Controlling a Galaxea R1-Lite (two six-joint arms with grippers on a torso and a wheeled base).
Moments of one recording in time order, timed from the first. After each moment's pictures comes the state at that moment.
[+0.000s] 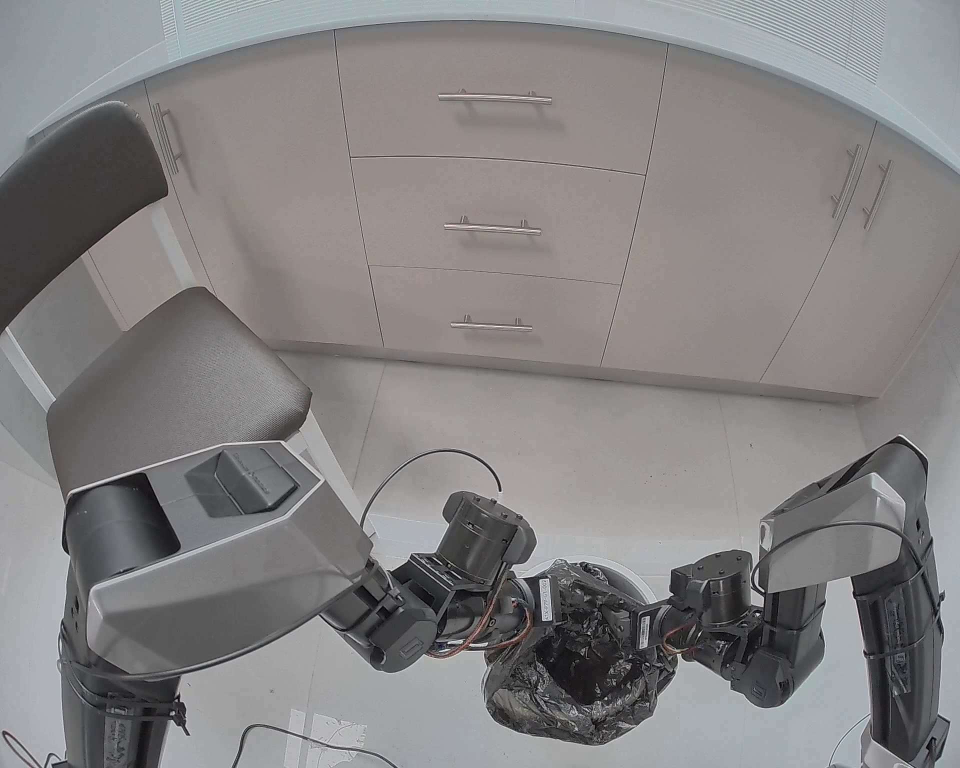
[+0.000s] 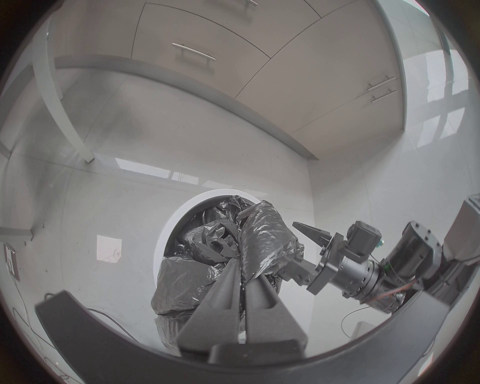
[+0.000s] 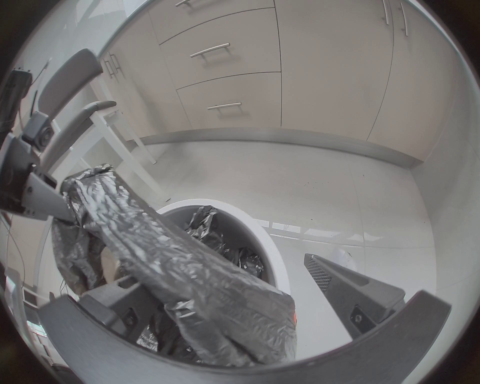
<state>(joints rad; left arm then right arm) -0.77 2.35 -1.08 -0.57 -0.12 -0.66 0.47 2.48 -0.39 -1.53 -0.18 0.18</state>
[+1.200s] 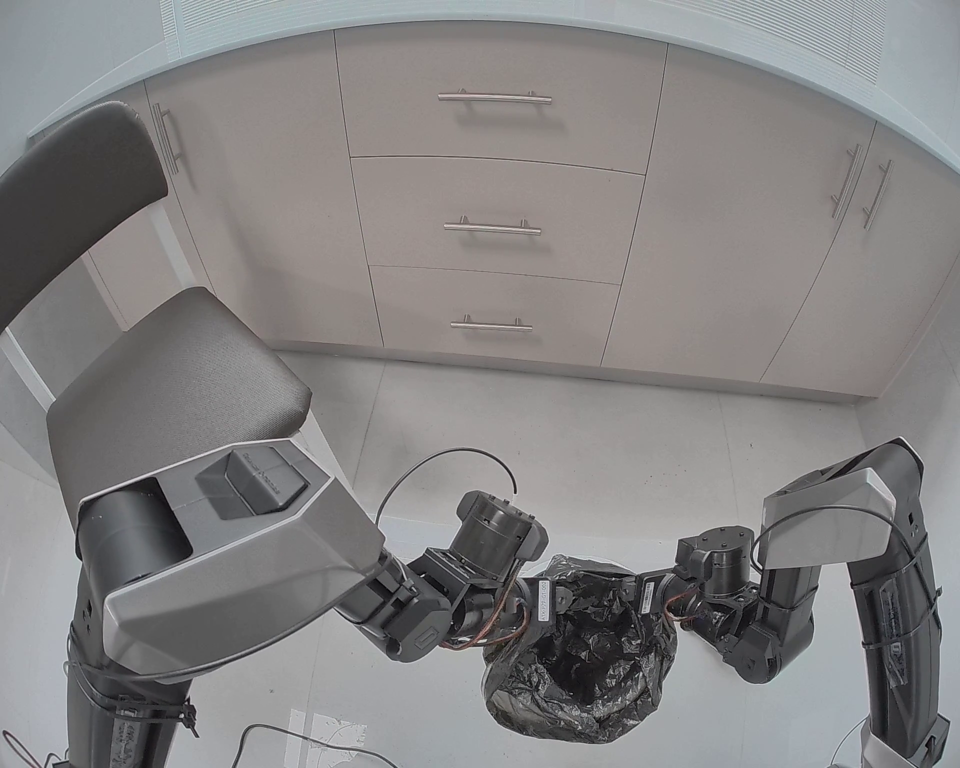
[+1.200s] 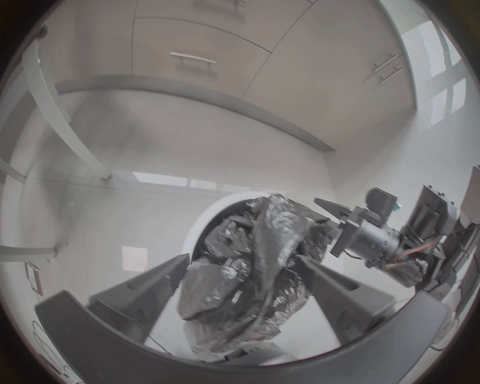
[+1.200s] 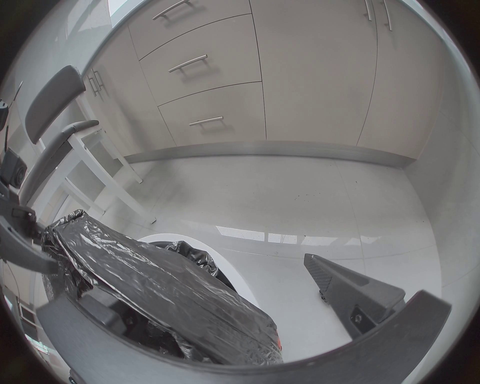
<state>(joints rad) -0.77 2.38 -1.16 -0.44 0.00 -0.56 0.39 2.53 -0.55 -1.51 -0.18 0.19</state>
